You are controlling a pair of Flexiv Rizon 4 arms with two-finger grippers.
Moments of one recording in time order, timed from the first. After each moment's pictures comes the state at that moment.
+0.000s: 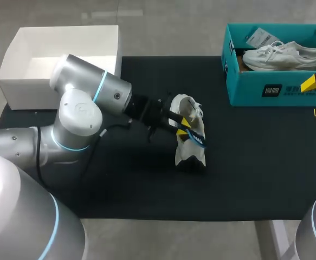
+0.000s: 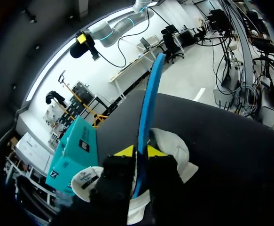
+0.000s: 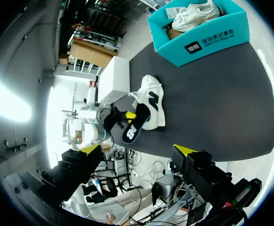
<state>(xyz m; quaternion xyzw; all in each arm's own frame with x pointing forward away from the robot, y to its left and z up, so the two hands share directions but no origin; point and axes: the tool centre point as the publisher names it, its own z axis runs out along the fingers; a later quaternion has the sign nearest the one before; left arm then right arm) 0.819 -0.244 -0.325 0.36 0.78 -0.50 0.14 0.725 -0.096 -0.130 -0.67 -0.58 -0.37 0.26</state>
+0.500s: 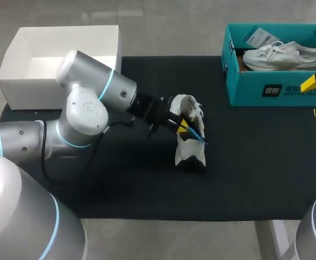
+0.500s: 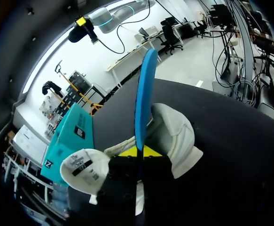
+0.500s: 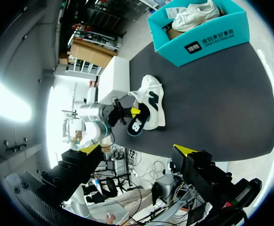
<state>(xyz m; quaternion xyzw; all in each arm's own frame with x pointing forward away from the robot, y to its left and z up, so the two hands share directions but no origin) 0.845 -0.244 -0.349 0.34 0.81 -0.45 0.14 0.725 -0.096 -0.130 -0.67 -0.58 -0.37 0.26</state>
